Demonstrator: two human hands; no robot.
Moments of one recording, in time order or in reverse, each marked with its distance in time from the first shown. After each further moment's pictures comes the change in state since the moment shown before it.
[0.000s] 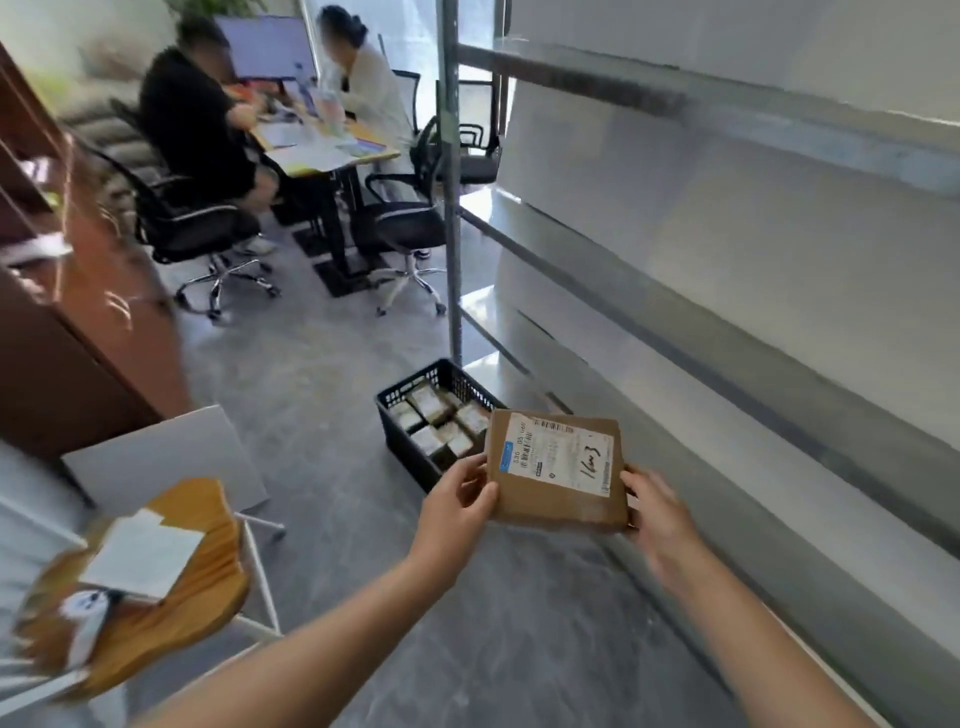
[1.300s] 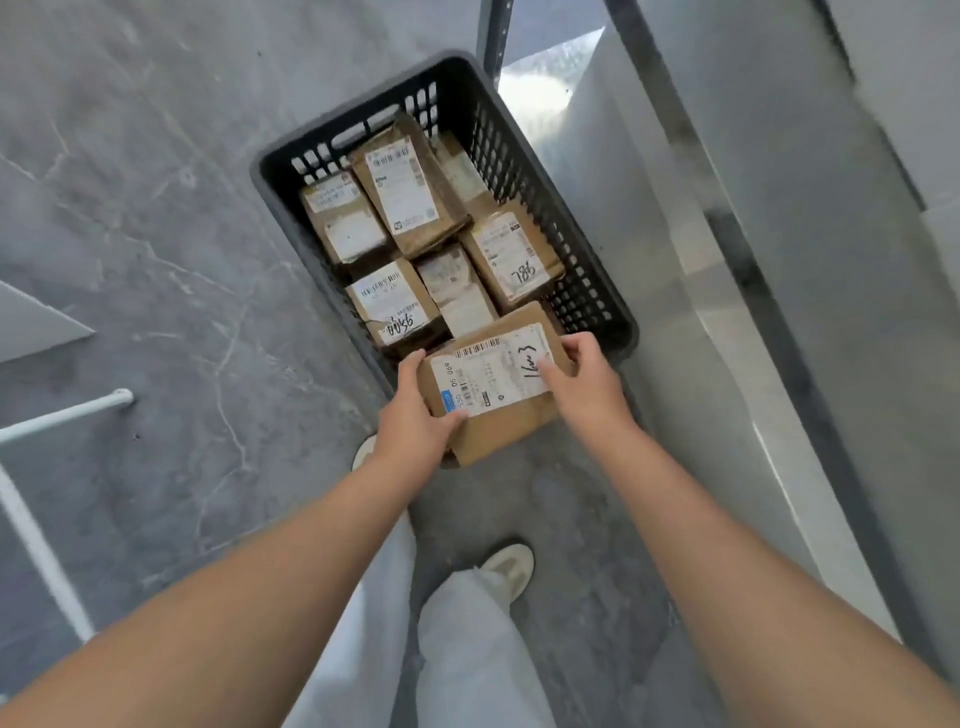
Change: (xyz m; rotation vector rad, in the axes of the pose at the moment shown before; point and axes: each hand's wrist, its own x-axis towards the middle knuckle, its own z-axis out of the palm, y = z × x) left_hand 0.531 -0.457 0.001 0.293 0.052 -0.796; right_hand 0.641 0.254 0.277 -0.865 -0.245 0.157
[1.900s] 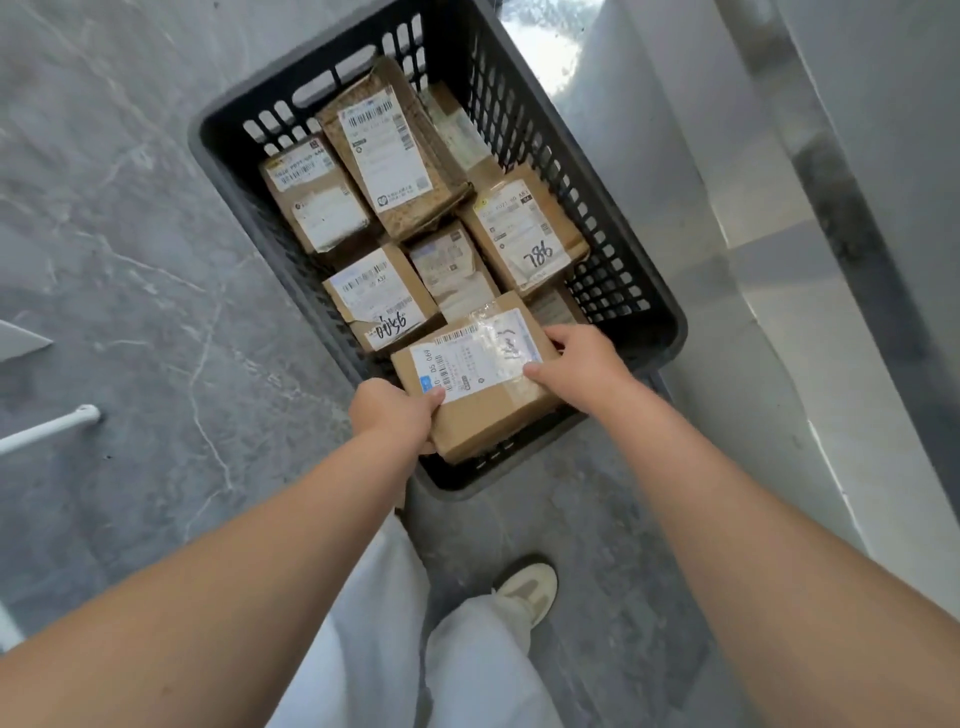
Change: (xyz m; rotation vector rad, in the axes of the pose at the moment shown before) left_hand 0.084 -0.014 0.018 -0.167 0.143 -0.449; right_hand 0.078 0.004 0.032 -0.242 -0.271 0.040
